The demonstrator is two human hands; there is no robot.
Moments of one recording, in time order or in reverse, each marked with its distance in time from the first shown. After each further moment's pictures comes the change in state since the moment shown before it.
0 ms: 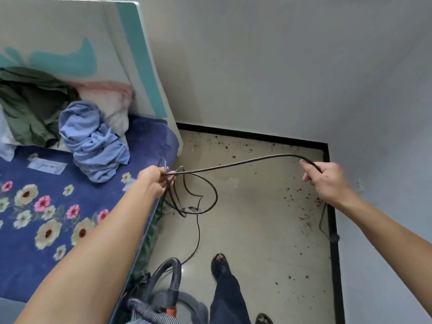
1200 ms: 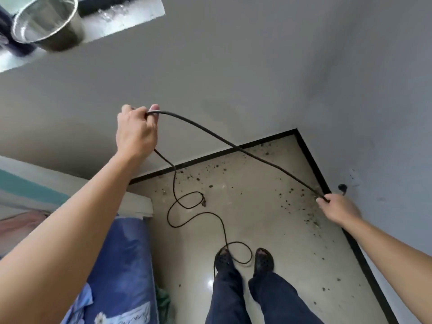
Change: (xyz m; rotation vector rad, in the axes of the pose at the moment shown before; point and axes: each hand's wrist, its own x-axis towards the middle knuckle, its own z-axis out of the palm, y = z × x) left_hand 0.113 0.284 0.406 1.252 -0.093 1.235; right_hand 0.223 0.143 -0.008 -0.269 -0.048 0.847
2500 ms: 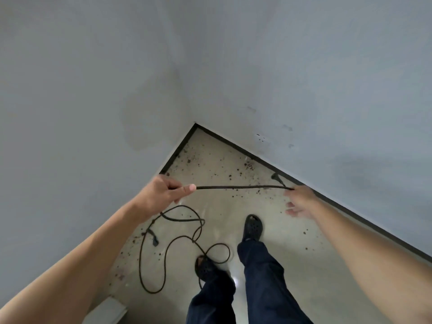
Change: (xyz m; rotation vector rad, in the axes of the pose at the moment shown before) left_hand 0.004 0.188 0.226 -0.139 -1.297 0.433; right_hand 0.022 0.086 -0.003 1.091 -0.008 0.778
